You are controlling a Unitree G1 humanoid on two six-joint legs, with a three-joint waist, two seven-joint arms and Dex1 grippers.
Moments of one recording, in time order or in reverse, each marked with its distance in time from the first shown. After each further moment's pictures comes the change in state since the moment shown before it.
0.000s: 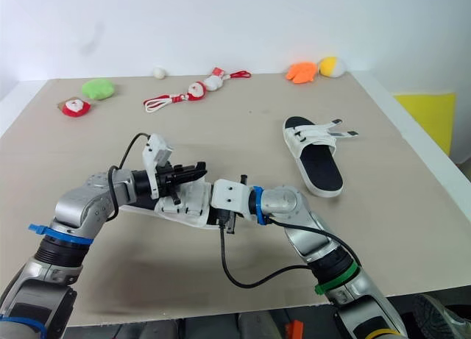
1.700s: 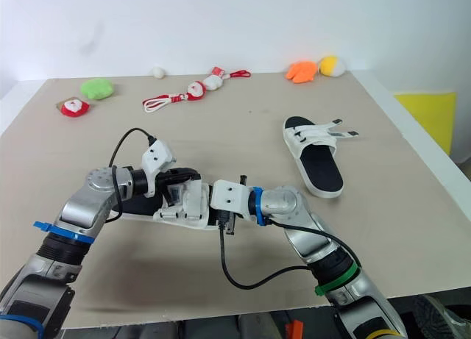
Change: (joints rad) left arm -0.013 0.019 -0.049 0.111 0.320 -0.251 -0.092; right arm 0.007 0.001 -0.002 -0.014 0.001 0.004 0.001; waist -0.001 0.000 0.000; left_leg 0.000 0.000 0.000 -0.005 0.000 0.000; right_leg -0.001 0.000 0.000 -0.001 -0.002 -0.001
